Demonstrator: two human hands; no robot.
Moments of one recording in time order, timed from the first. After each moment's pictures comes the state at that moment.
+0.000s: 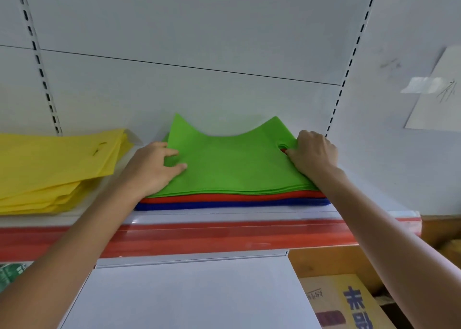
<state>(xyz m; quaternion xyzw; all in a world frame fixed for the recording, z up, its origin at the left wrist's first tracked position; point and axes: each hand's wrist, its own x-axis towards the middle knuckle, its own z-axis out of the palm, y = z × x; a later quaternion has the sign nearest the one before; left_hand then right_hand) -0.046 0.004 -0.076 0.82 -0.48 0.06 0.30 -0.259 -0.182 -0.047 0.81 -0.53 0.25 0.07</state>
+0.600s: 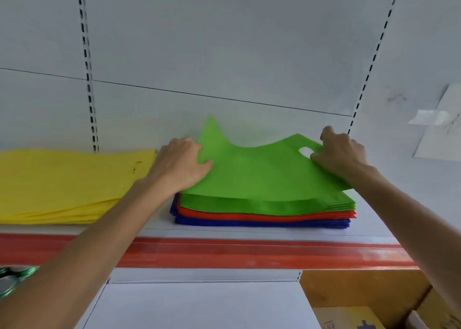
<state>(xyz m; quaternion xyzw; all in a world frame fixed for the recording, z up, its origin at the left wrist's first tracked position) -0.053 0.016 -0.031 0.81 -0.51 0.17 0.24 -0.269 -0.165 0.007 0.81 -0.52 0.25 0.10</state>
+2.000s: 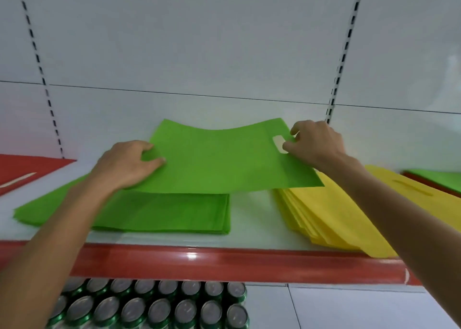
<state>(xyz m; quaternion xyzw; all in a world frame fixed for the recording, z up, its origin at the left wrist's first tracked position) 0.453 0.407 -0.028 0.88 -0.38 0.11 0.27 0.224 0.187 0.018 0.86 -0.41 0.30 0.04</state>
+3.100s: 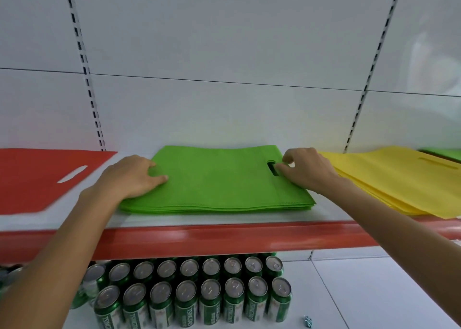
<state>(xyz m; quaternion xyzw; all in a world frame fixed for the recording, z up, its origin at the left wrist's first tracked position) 0.568 0.508 -0.062 0.90 -0.42 0.02 0.14 0.320 0.302 -0.051 0.89 -0.41 0.20 0.01</state>
